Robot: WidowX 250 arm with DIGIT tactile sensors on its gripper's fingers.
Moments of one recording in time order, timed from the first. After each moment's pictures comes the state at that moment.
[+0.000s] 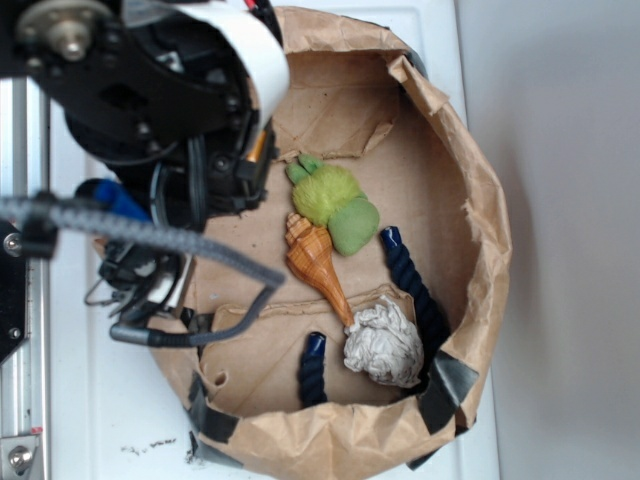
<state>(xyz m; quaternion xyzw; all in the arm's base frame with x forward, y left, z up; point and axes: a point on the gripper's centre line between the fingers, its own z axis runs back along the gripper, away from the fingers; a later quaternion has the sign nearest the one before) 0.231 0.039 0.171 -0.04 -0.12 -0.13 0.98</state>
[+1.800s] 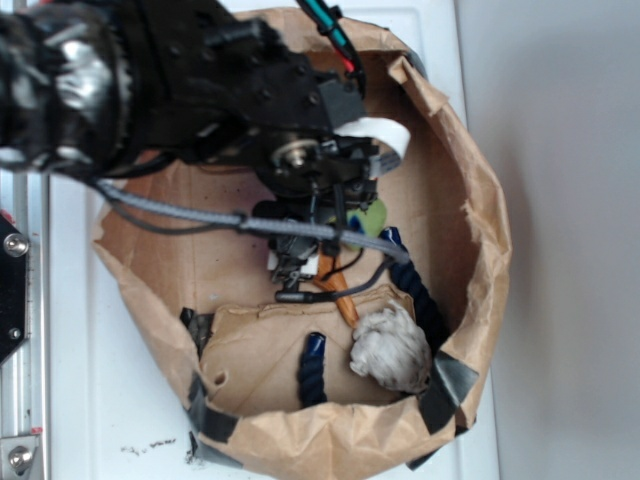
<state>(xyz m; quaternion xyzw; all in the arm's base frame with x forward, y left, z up) 0.303 0.052 0.059 0.02 -0.14 -0.08 0.99</state>
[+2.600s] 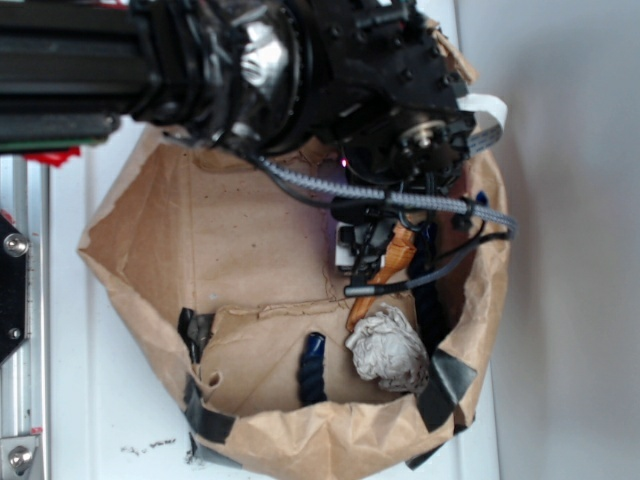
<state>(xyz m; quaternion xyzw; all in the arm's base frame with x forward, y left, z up) 0.329 0.064 0.062 -0.02 -0.10 -0.02 0.99</state>
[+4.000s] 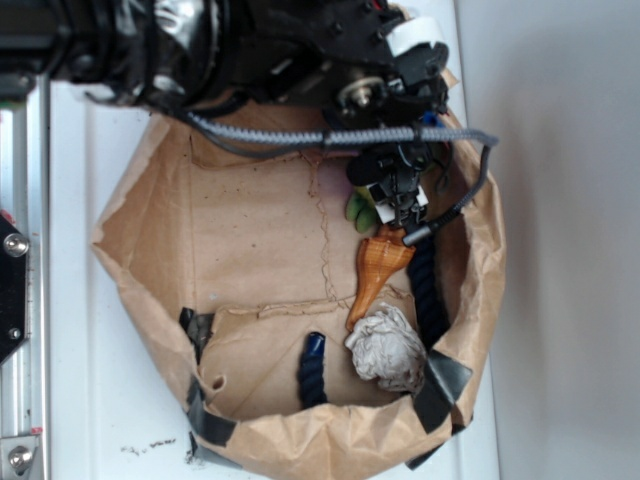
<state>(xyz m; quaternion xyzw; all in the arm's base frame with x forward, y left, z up) 0.341 0.091 0.067 0.01 -0.21 0.18 0.96</state>
